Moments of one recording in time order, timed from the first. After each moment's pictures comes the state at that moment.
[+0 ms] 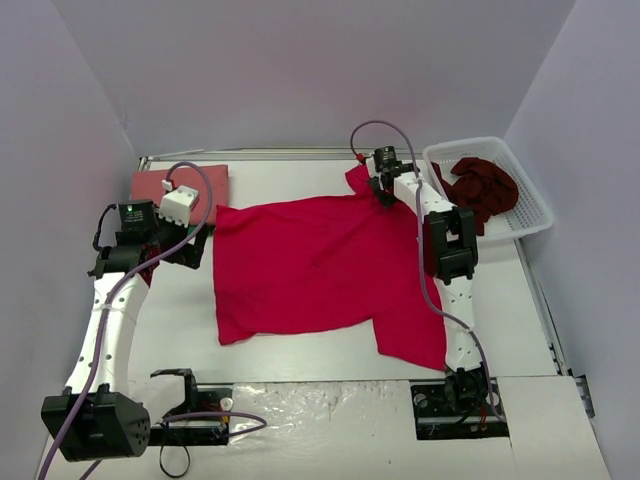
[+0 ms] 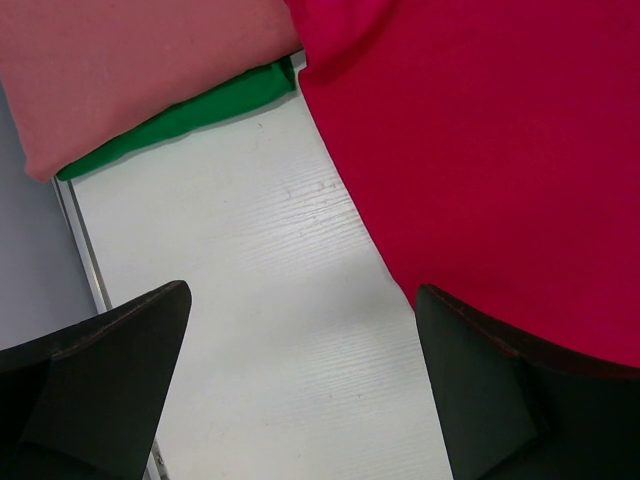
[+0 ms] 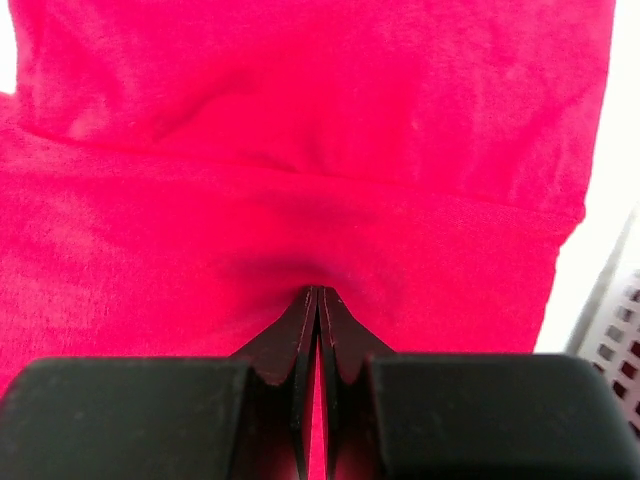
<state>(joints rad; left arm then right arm) 0.07 1.07 1.05 -0.69 0.20 0.37 0.25 2.43 2.02 -0.59 0.18 -0.31</state>
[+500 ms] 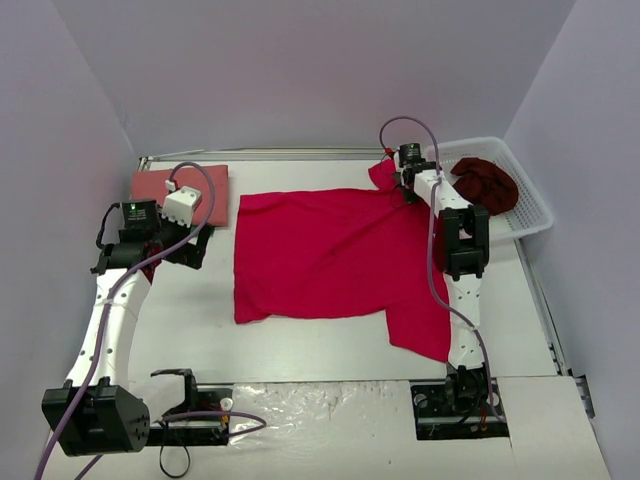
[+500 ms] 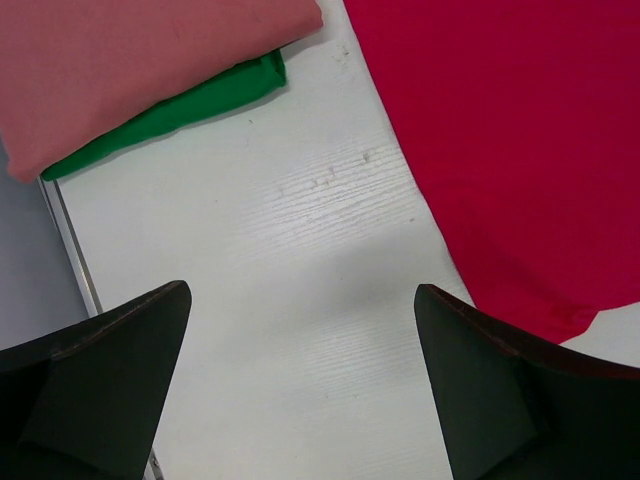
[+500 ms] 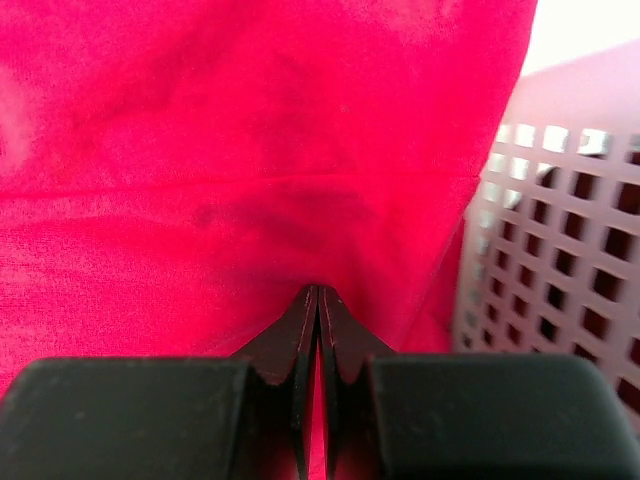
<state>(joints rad) 0.06 1.10 1.05 -0.69 0.20 0.37 0.13 2.46 2.05 -0.57 0.29 -0.29</state>
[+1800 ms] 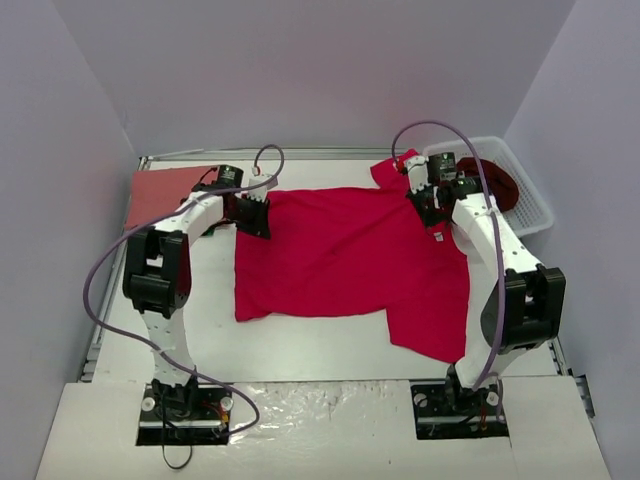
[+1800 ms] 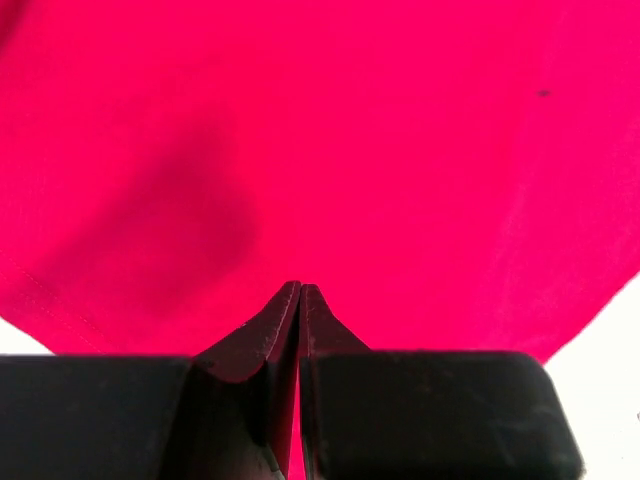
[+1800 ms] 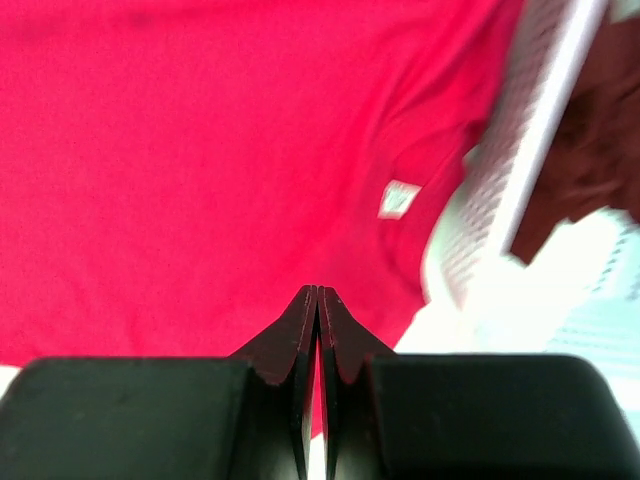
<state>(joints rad) -0.21 1.94 1.49 -0.60 0.55 0.15 0.16 1.64 1.44 -0.75 0.01 -0.37</state>
